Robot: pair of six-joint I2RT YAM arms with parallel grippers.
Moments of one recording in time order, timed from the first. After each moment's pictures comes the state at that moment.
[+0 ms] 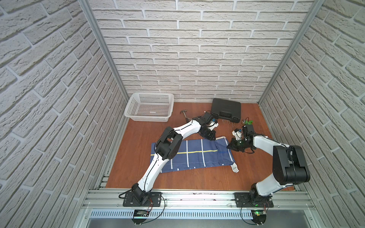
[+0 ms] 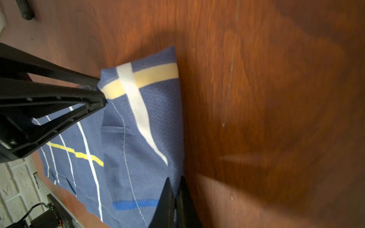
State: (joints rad) left arm -0.76 2.42 2.00 -0.68 0.47 -0.17; right arm -0.04 1.58 0.81 -0.51 -0.48 0.27
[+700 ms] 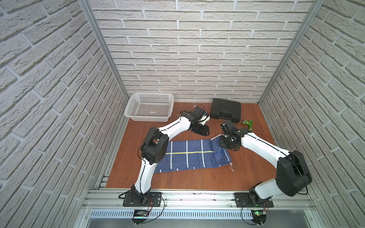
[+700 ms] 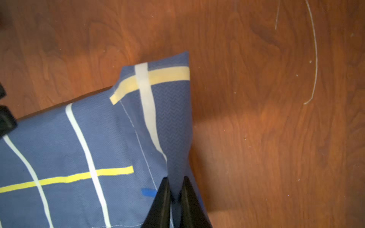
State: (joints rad) left arm -0.68 2.10 1.71 -0.66 0.38 -0.19; right arm 0.42 1.52 1.05 -0.80 0.12 0.70
